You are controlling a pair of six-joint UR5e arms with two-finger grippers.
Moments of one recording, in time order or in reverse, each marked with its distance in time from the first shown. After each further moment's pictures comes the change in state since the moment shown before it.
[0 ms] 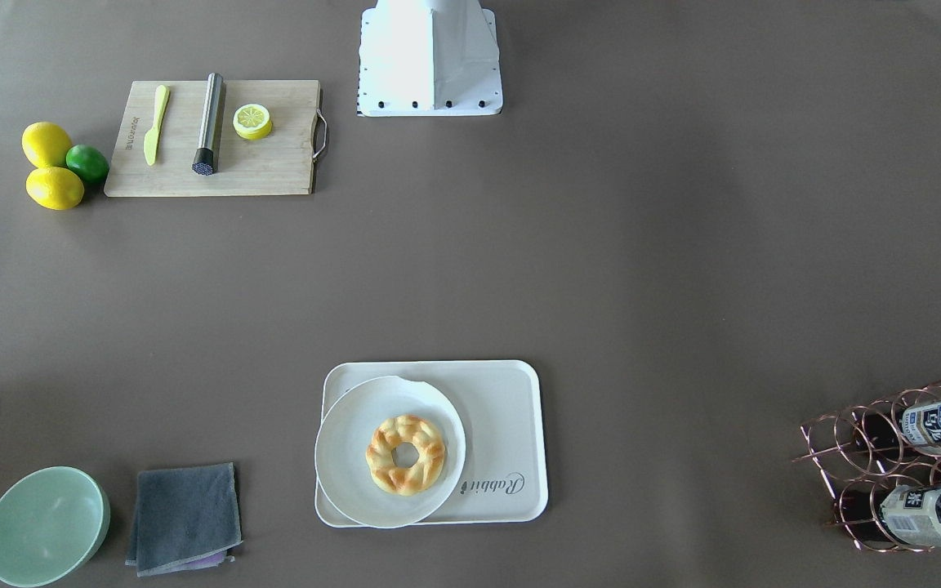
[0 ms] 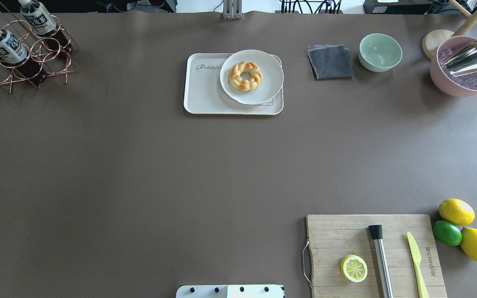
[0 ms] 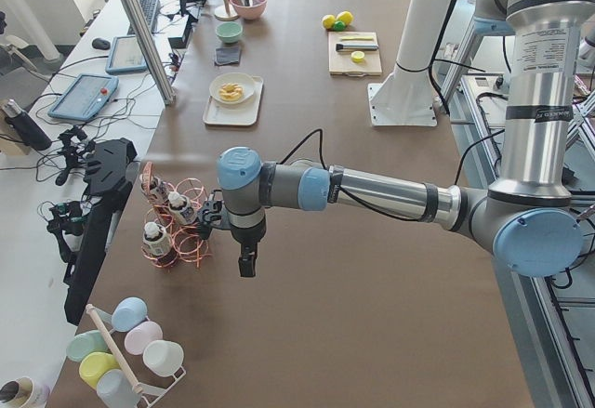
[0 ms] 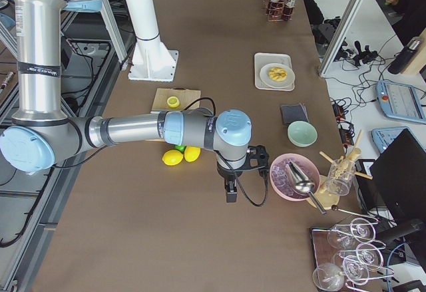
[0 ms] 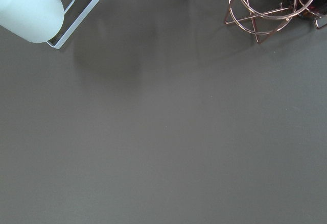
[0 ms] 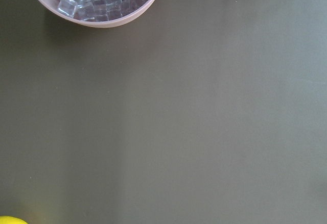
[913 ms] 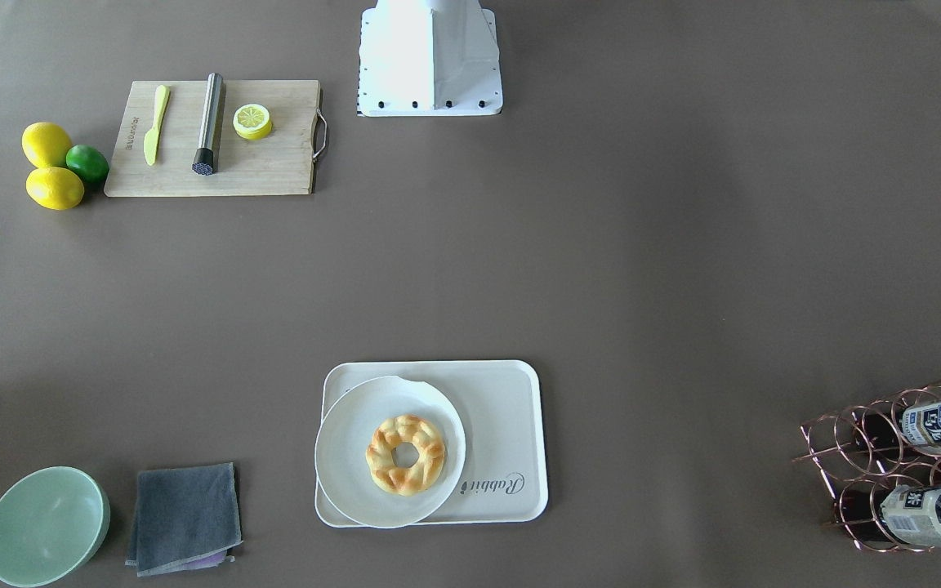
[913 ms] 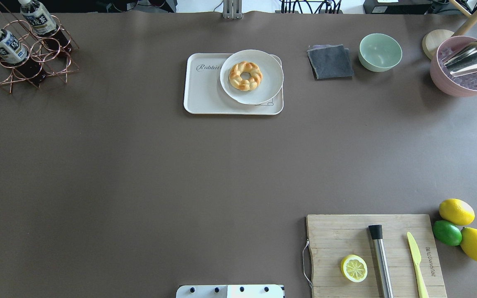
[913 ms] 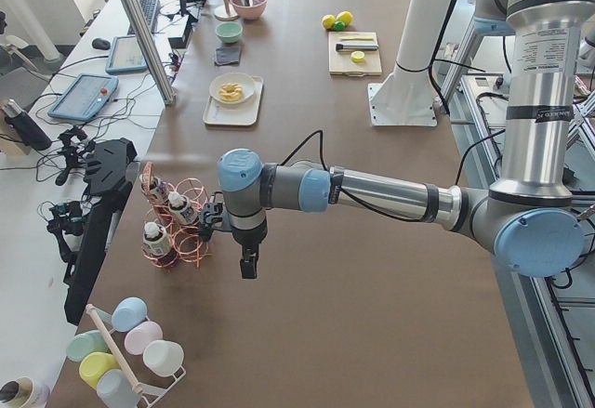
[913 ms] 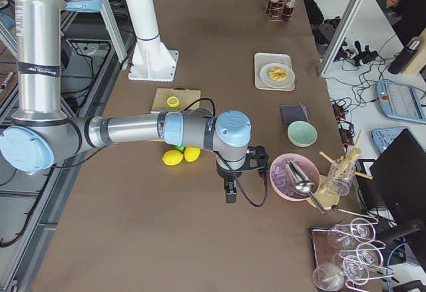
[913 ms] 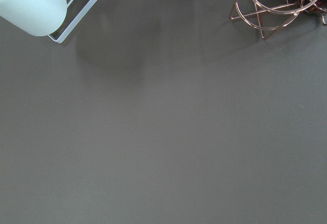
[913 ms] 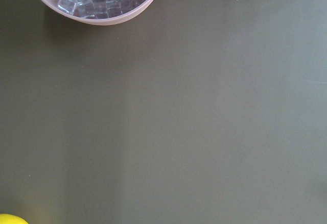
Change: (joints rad) left arm 0.001 0.004 0.000 0.002 0.001 -0.005; right arm 0.000 -0.003 -0.002 0.001 0.000 -0.009
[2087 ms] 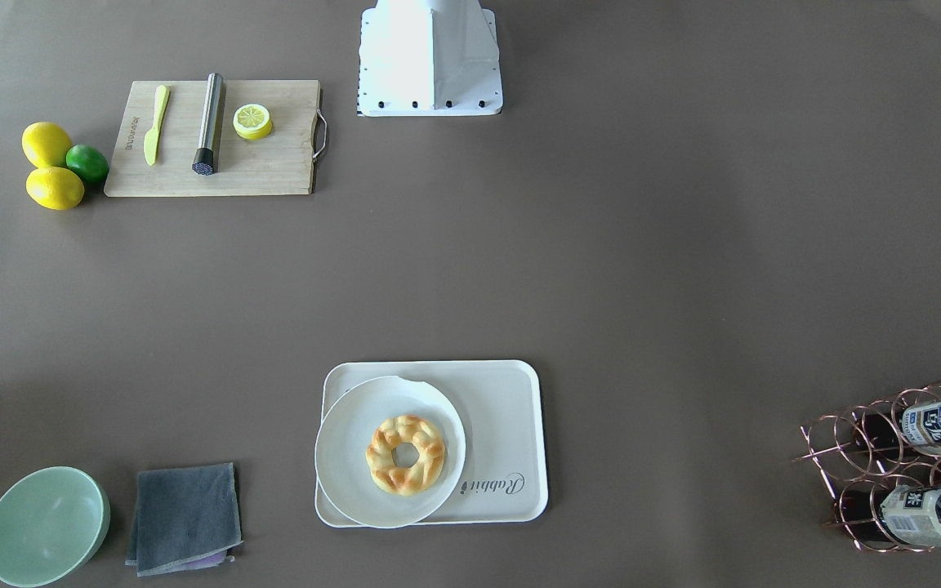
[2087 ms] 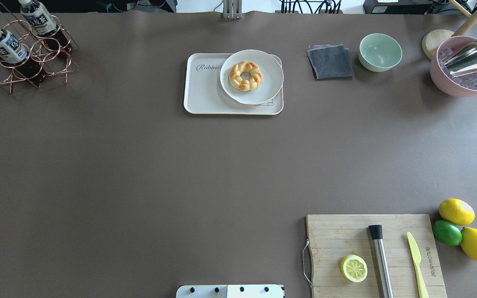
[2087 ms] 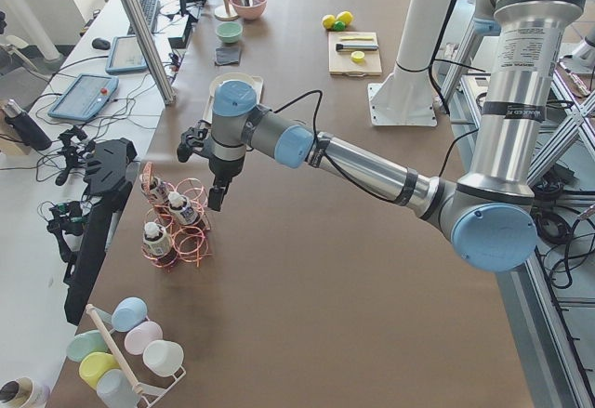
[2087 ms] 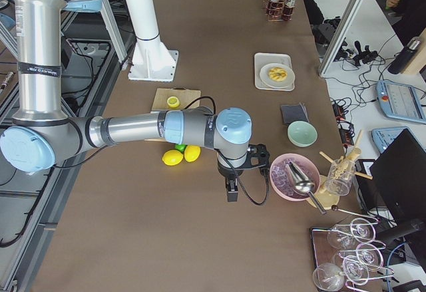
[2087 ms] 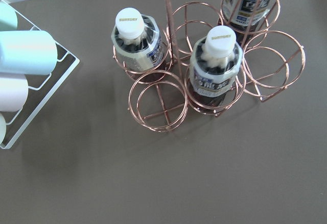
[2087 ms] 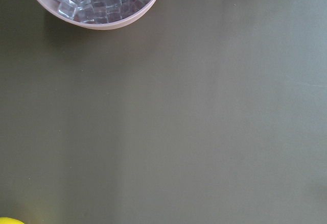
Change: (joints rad) left arm 0.083 -0.120 -0.097 -0.179 0.012 -0.177; right arm 0.001 0.006 0.008 0.001 -0.007 0.011
